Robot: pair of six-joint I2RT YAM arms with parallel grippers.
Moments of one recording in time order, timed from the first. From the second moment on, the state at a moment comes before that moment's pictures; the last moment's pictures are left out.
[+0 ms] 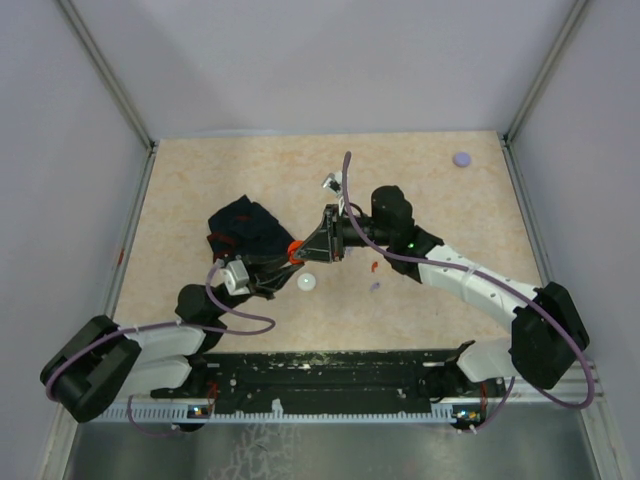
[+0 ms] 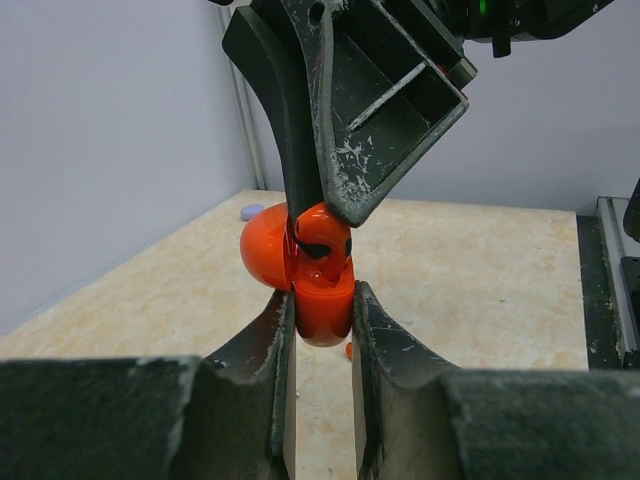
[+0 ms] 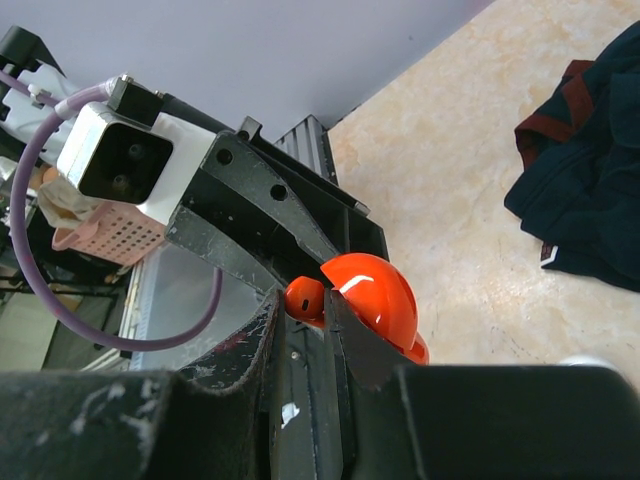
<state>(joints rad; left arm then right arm) -0.67 1.16 0.11 1.51 0.44 -0.06 0.71 1.33 0.92 0.28 -0.80 0.57</state>
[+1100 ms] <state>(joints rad) -0.66 1.17 0.11 1.51 0.49 -0.09 0.69 1.33 0.93 0.22 -0.84 0.52</state>
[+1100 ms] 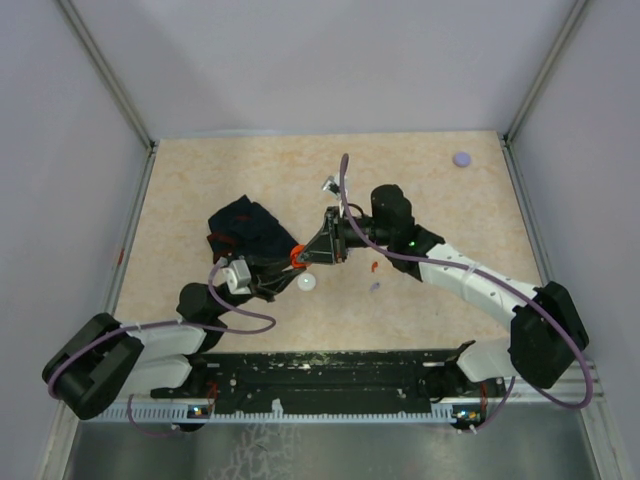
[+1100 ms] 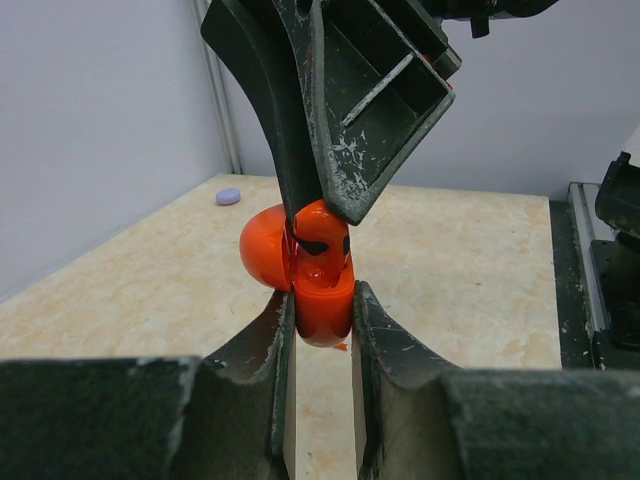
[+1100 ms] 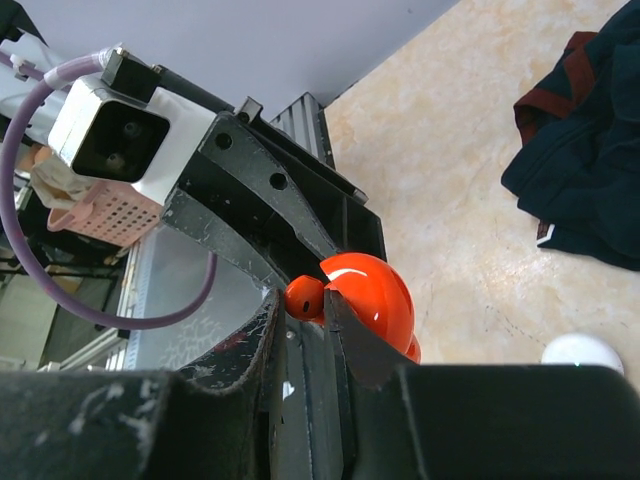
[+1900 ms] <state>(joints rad) -0.65 1.16 0.10 1.50 0.47 -0.11 0.67 1.33 0.94 0.16 -0.82 0.49</state>
